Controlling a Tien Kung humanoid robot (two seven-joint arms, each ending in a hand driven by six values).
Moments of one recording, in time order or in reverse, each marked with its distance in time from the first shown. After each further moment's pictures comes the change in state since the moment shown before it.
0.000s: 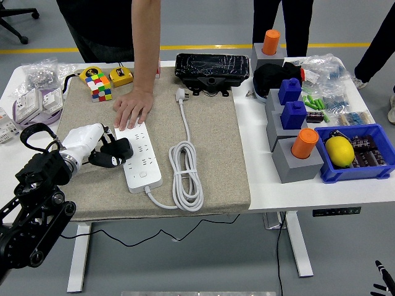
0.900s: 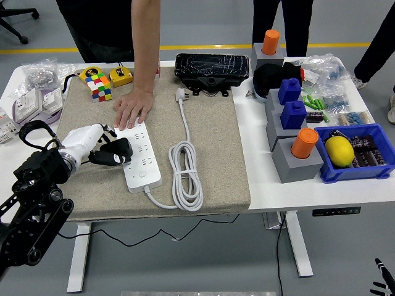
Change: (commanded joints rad) left arm -0.004 0.006 -0.009 -0.012 -0.006 -0.055 0.020; right arm 0.007 0.001 0.007 0.000 -0.002 0.000 0.003
